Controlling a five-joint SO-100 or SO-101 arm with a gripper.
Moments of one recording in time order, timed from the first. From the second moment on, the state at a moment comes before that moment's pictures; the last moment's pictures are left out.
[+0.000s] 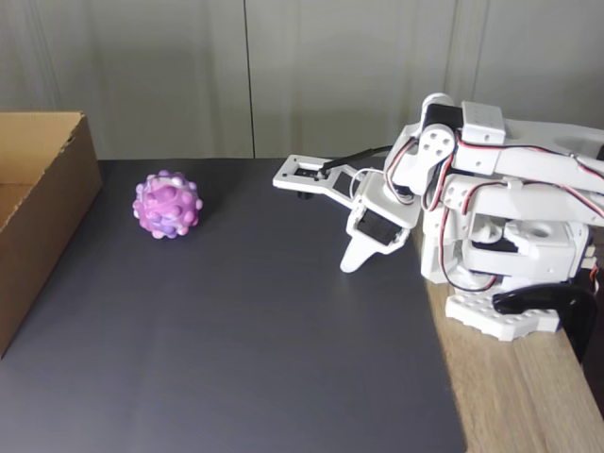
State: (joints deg) arm 21.4 179.8 180.1 63.6 175.3
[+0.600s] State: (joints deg) arm 21.4 179.8 180.1 63.6 175.3
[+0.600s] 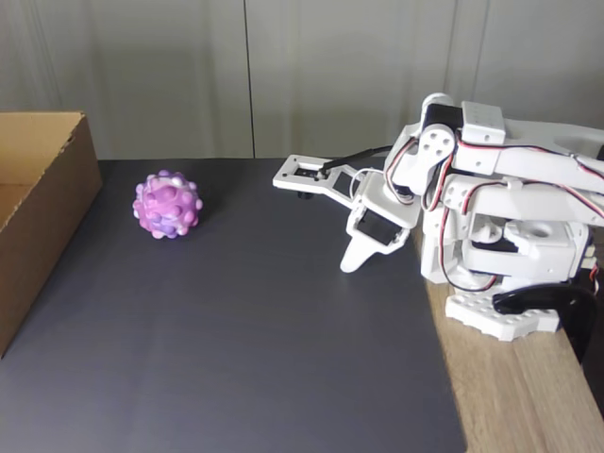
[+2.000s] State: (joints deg) arm 17.7 131.7 135.7 39.0 180.7
